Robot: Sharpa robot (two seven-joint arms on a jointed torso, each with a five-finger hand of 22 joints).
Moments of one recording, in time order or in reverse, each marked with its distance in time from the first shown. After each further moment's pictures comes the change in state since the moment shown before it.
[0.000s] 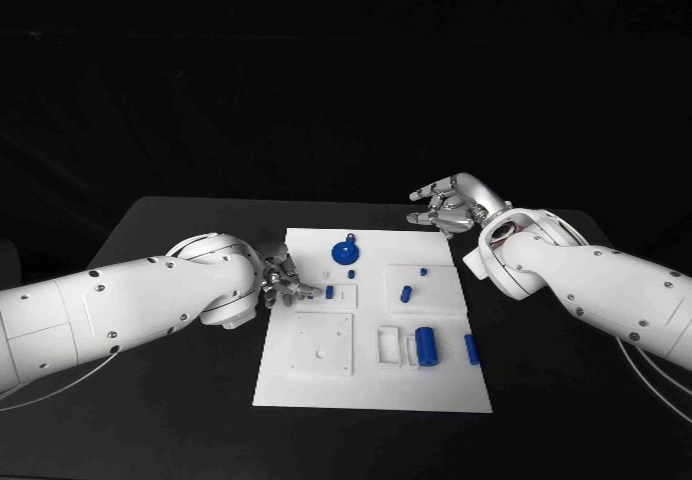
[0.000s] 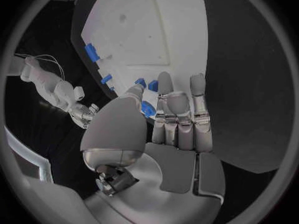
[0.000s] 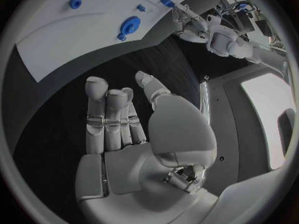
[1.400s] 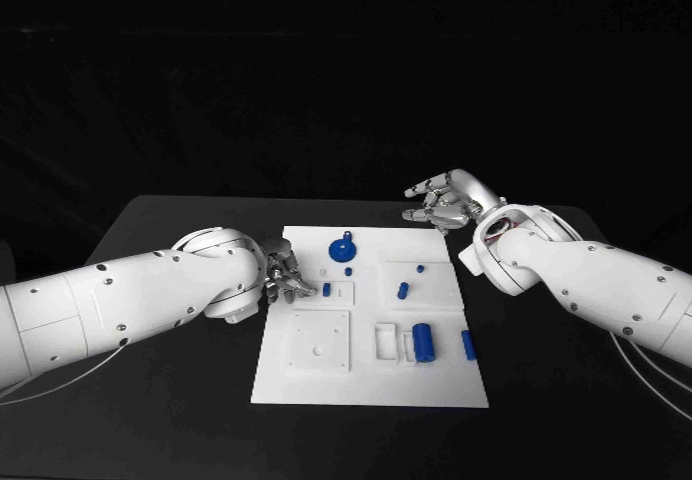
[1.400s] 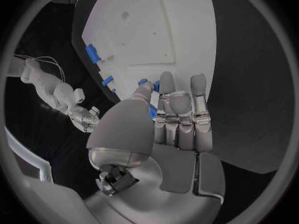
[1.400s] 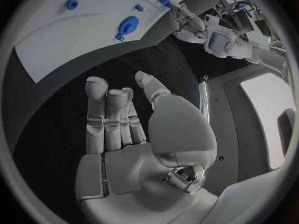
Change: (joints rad) left arm 0.001 0.038 0.001 -0.038 0.003 0.035 0.012; left_hand 0.135 0.156 -0.022 -0.184 0.162 -0.020 -0.009 0.000 0.013 -0.002 0.002 0.000 -0.002 0.002 0.002 0.000 -0.001 0.000 0.000 0.000 0.012 0.000; right arm 0.000 0.003 0.000 0.002 0.000 0.001 0.000; right_hand 0.000 0.000 0.003 -0.003 0.004 0.001 -0.001 0.000 0.000 0.000 0.000 0.000 0.000 0.000 0.000 0.000 0.000 0.000 0.000 0.000 0.000 0.000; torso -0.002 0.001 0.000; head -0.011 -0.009
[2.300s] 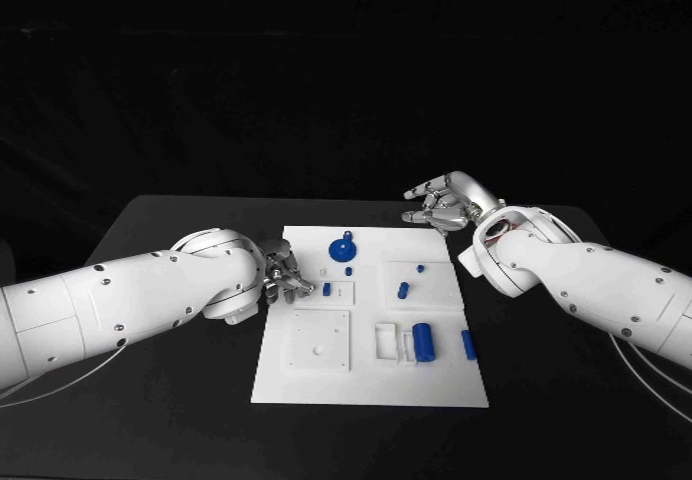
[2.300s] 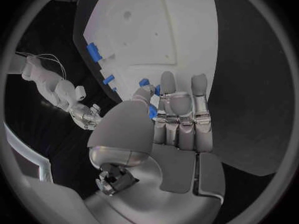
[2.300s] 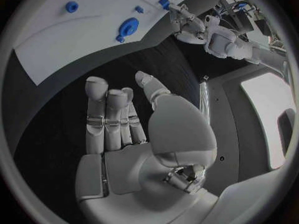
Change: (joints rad) left arm -0.002 -0.005 0.000 0.002 0.021 -0.012 0.010; left_hand -0.032 0.032 0.003 0.003 0.195 -0.037 0.024 -0.009 0.023 -0.002 0.002 -0.004 -0.007 0.009 0.002 0.004 0.001 0.000 -0.008 0.000 0.039 0.000; right arm -0.006 0.001 0.000 -0.002 0.000 0.001 0.000; right_hand 0.000 0.000 0.000 0.000 0.000 0.000 0.000 0.000 0.000 0.000 0.000 0.000 0.000 0.000 0.000 0.000 0.001 0.000 0.000 0.000 0.000 0.000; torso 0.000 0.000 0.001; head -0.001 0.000
